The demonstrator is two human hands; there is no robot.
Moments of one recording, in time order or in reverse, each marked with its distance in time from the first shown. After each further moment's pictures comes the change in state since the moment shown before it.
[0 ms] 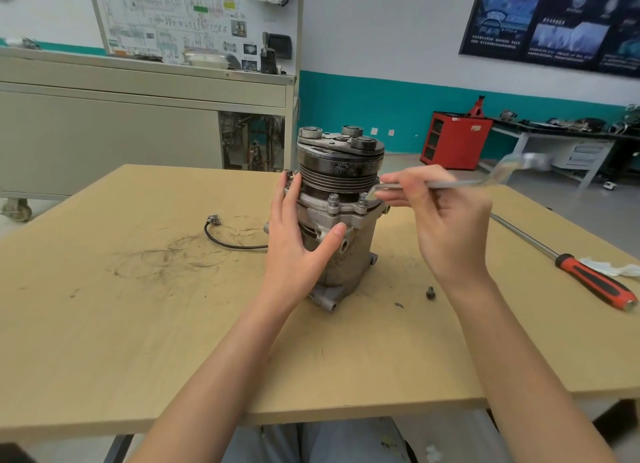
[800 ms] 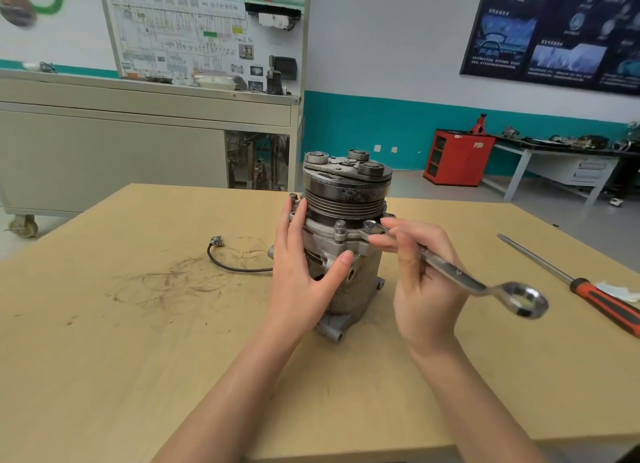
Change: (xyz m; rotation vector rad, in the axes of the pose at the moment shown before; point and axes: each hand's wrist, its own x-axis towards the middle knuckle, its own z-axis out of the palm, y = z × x) left_hand 0.000 -0.004 0.002 -0.008 0.024 0.029; right_hand -0.035 0.009 0.035 0.033 0.214 -0.098
